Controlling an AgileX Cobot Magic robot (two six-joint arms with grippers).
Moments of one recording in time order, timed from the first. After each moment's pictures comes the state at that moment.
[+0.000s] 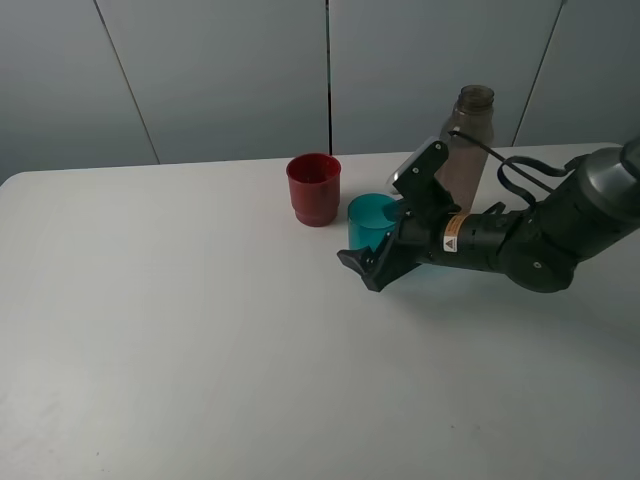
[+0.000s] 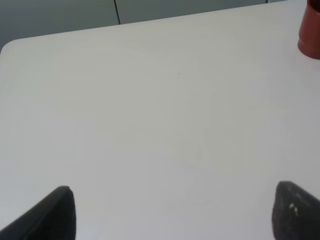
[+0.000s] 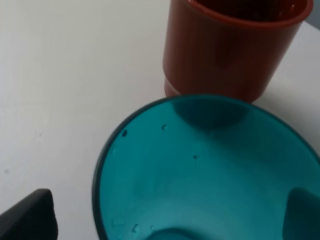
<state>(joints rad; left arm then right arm) -0.15 0.00 -0.51 0.09 1.08 -0.04 0.41 2.02 -0.65 -0.46 -0.75 0.02</state>
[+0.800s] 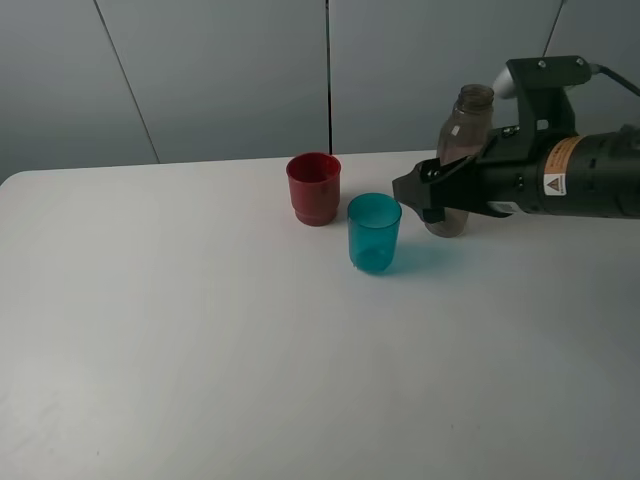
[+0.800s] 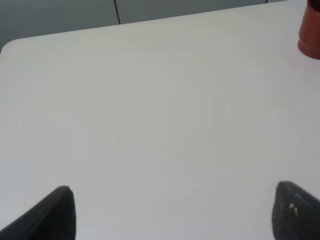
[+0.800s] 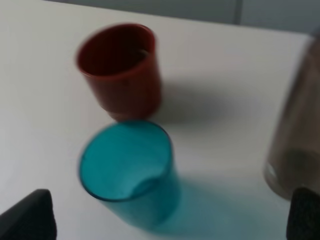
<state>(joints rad) -0.15 0.00 -0.51 0.09 1.08 -0.04 0.42 1.37 -0.53 -0.46 -0.10 0.64</state>
